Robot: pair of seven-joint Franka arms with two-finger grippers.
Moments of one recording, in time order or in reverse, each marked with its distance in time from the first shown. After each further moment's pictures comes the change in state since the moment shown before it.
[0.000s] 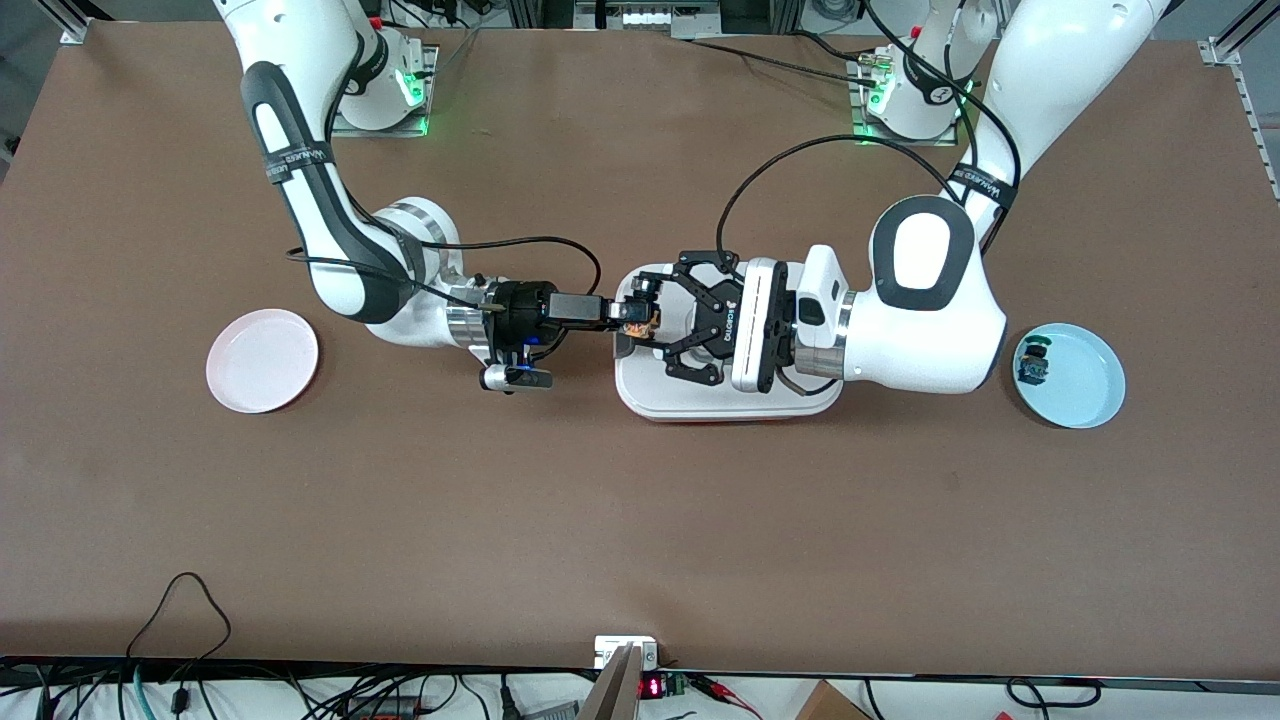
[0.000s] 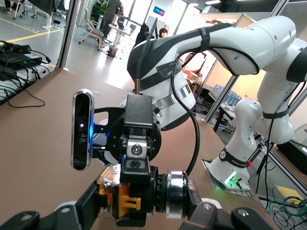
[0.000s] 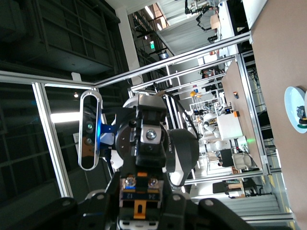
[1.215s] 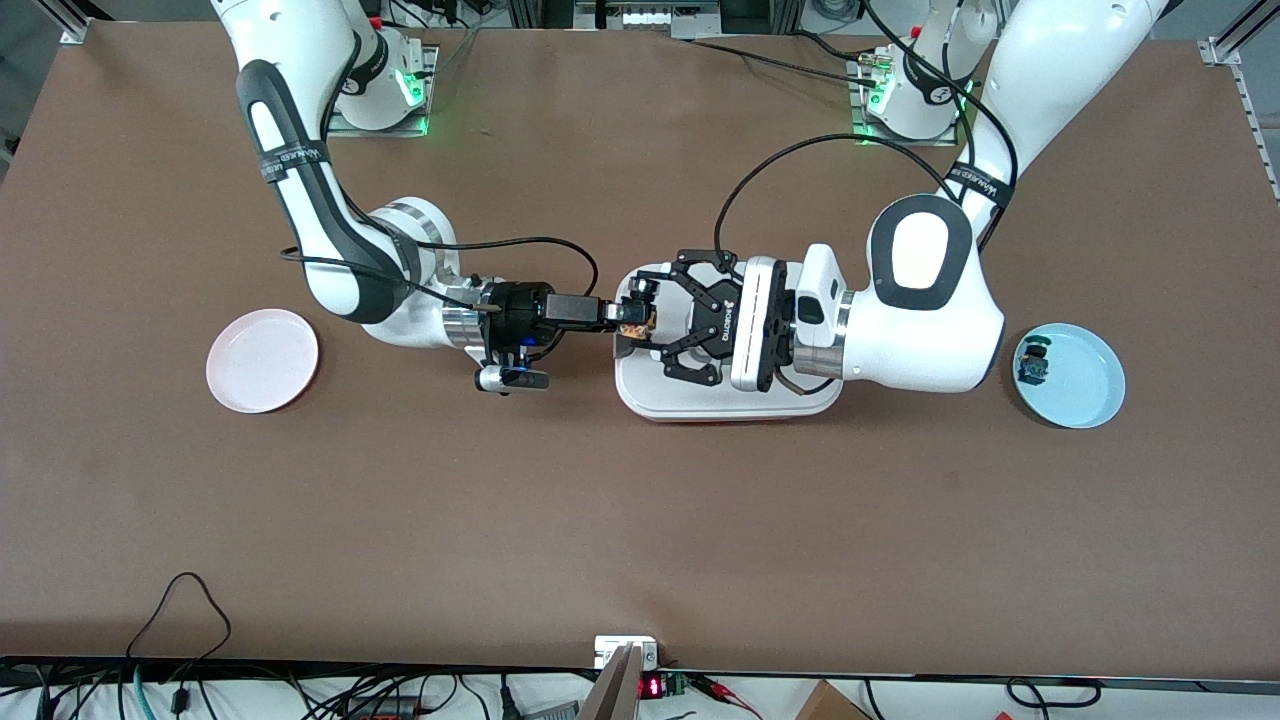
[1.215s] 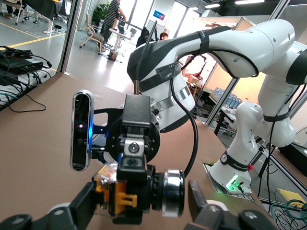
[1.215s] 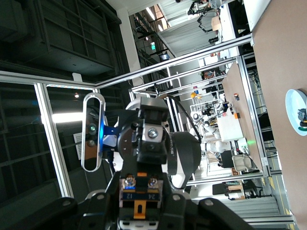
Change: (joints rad) left arm -0.002 0.000 0.000 0.000 -0.019 0.008 0.007; right arm -0.006 -0.004 -0.008 0.003 -0.002 0.000 -0.004
